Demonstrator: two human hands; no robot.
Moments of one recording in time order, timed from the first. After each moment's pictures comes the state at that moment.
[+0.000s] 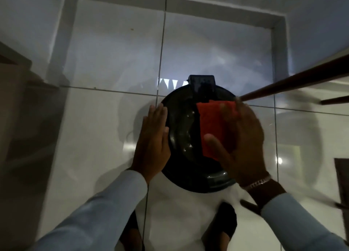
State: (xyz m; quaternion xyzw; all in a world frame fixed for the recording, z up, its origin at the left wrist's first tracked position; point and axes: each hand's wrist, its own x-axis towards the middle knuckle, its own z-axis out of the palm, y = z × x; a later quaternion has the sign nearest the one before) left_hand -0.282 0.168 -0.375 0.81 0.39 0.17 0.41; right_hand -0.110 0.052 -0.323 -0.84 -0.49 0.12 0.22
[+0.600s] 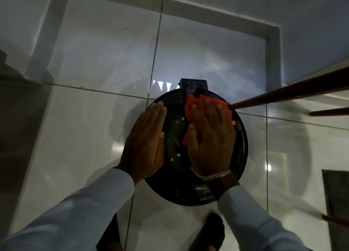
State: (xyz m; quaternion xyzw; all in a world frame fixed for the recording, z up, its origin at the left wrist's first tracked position) left_hand -0.266 0.180 -0.391 0.88 0.31 0.16 0.32; right_hand -0.123 0.094 -0.360 -0.86 -0.47 0.04 0.20
